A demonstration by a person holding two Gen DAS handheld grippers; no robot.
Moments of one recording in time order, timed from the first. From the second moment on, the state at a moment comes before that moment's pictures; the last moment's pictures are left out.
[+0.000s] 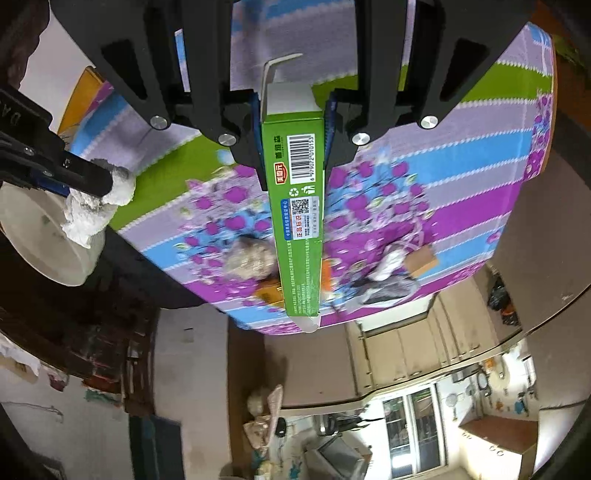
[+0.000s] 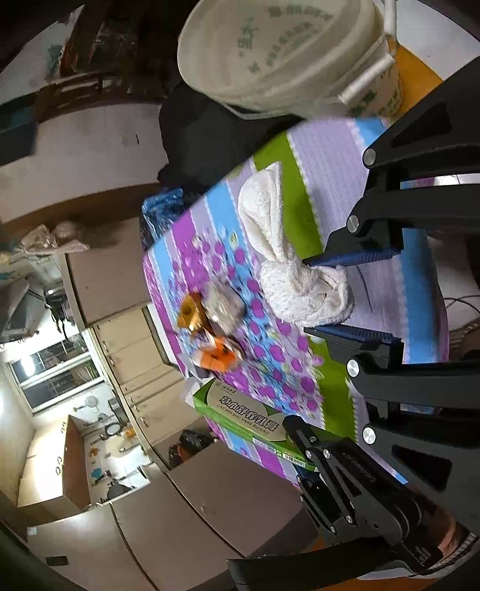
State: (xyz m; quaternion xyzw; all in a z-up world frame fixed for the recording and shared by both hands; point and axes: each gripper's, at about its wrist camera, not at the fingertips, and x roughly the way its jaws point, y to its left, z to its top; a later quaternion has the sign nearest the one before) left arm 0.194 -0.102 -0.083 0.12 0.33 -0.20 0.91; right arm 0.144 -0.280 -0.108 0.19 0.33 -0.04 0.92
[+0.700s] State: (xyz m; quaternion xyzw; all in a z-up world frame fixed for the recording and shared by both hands) left arm 0.167 -0.281 -0.057 0.20 0.30 -0.39 0.85; right arm 0.050 -0.441 -0.047 0.18 0.30 -0.23 0.91
